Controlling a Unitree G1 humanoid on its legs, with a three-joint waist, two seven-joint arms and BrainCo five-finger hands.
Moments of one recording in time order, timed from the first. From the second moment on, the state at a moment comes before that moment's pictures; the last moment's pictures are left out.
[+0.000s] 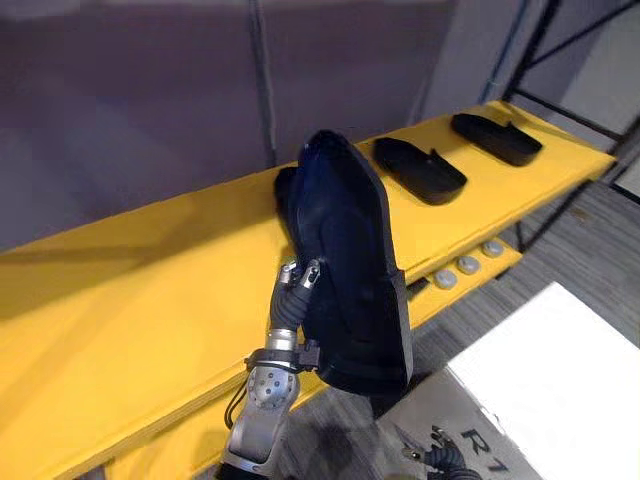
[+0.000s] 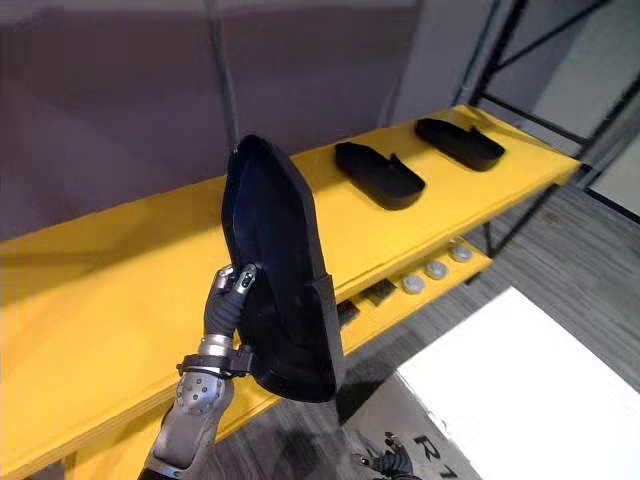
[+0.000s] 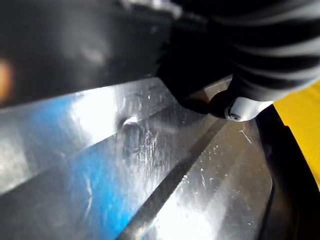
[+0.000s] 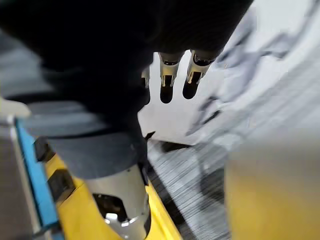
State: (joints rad) left arm 0.02 0.00 -0.30 -0.17 0.07 -0.14 0.24; right arm 0.16 -0.05 -0.13 0.83 0.01 -0.06 -0.06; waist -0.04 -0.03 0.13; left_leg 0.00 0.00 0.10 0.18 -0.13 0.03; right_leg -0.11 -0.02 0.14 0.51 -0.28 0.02
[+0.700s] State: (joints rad) left arm 0.21 -0.03 -0.19 -0.35 0.07 -0.17 0.28; right arm 0.19 -0.02 -0.07 0.84 0.02 -0.06 -0.08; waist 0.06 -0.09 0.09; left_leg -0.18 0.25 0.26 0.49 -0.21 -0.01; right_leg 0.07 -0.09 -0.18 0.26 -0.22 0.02
